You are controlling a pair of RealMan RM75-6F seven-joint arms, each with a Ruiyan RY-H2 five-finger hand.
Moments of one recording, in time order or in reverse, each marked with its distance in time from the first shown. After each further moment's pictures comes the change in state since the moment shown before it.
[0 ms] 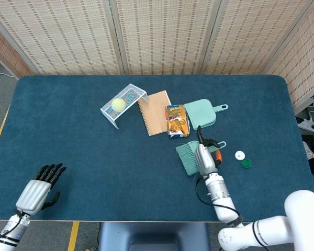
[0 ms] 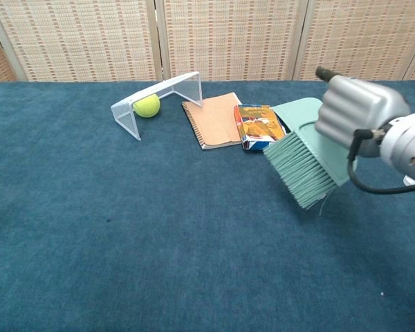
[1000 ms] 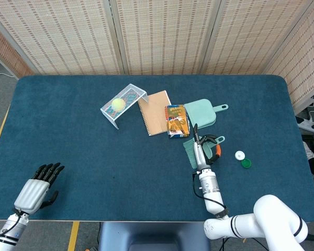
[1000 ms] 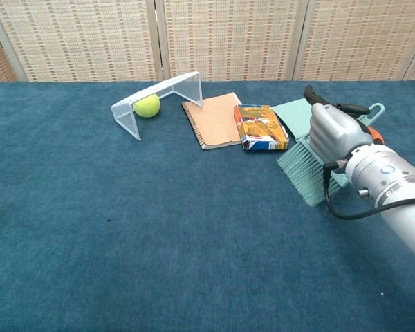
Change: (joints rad) left arm -0.002 -0.003 -0.004 0.011 -0.018 -0.011 0.002; right arm 0.026 -0.218 -0.047 0.426 0.083 -0.028 -0.145
